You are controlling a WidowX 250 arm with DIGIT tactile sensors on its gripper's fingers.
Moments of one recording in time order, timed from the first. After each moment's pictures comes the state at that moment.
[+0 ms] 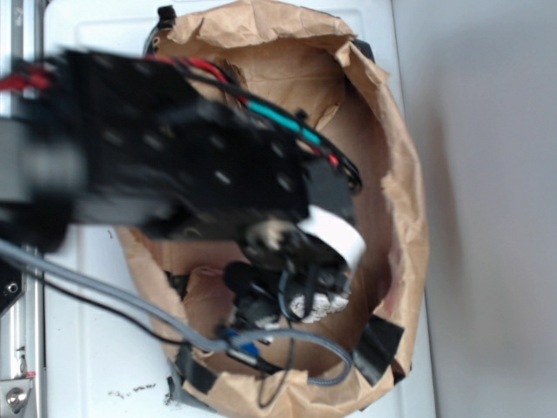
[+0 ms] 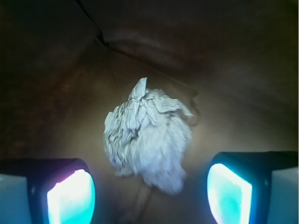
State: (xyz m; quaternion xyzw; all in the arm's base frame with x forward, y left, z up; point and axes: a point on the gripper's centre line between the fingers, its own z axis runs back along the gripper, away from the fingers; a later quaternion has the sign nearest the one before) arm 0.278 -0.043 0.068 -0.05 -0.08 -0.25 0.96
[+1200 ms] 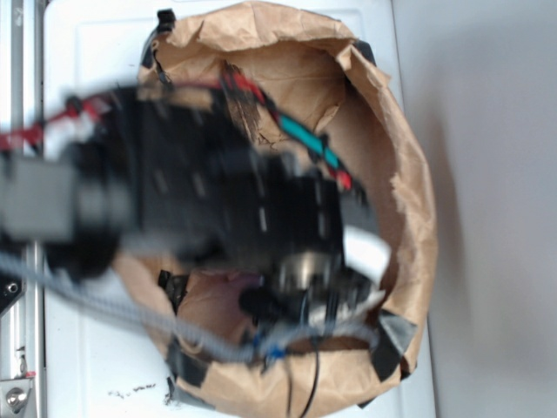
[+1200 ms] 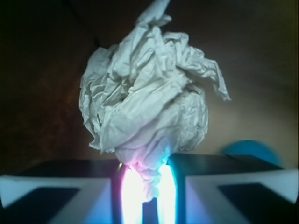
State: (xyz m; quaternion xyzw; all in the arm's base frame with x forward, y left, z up) arm 0.283 -0.016 0.109 -0.07 -0.09 -0.16 0.98
